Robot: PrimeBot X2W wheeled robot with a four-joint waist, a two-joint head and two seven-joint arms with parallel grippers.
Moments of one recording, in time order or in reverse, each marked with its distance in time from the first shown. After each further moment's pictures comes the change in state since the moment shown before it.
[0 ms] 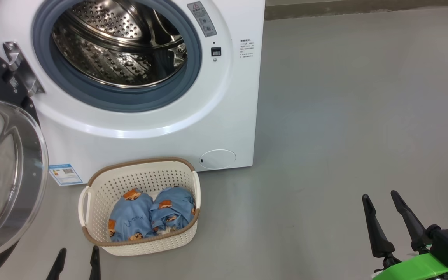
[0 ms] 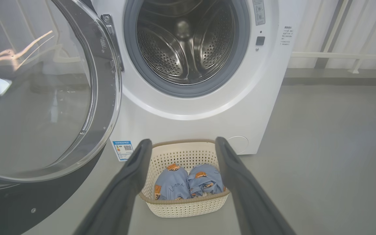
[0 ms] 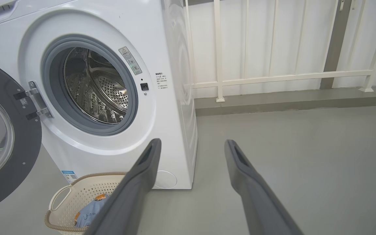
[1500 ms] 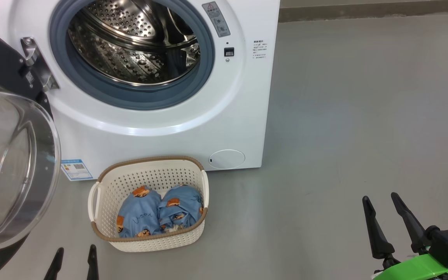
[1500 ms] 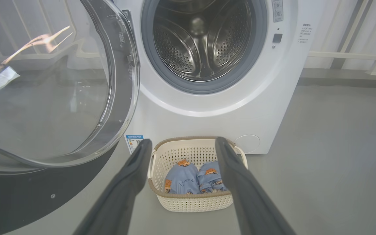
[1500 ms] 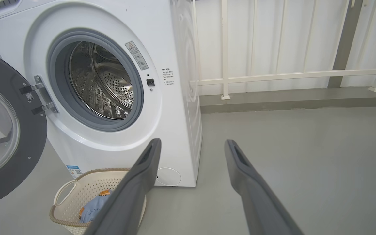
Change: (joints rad) left arm -0.015 0.017 -0.019 0.039 -0.021 0.033 -0.011; right arm 0.008 0.008 -0.011 0.005 -0.016 0.000 0.006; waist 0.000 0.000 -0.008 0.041
